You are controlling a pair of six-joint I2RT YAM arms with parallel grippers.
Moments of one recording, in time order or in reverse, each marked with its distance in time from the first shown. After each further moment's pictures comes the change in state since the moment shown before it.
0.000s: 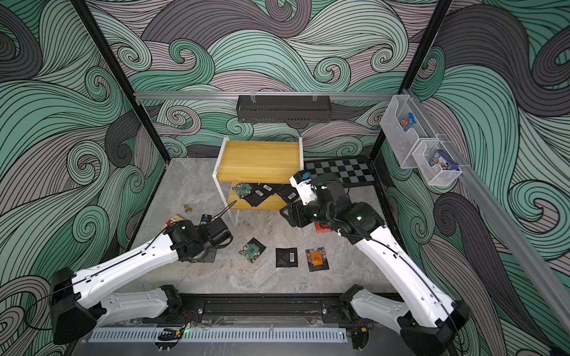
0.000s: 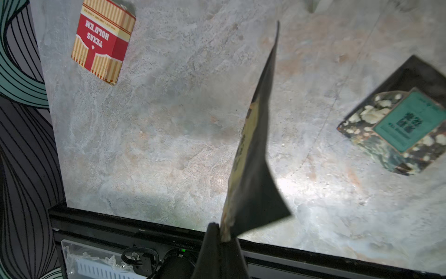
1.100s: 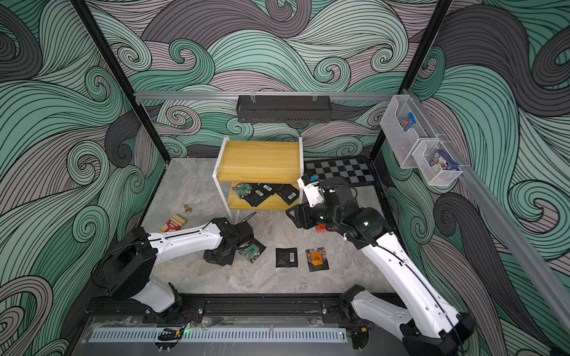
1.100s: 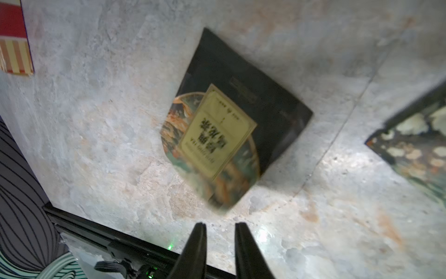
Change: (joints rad) left arm 0.000 0.372 -0.002 0.168 0.081 0.043; right arm -0.052 -0.047 -0.045 0.002 -0.007 0.001
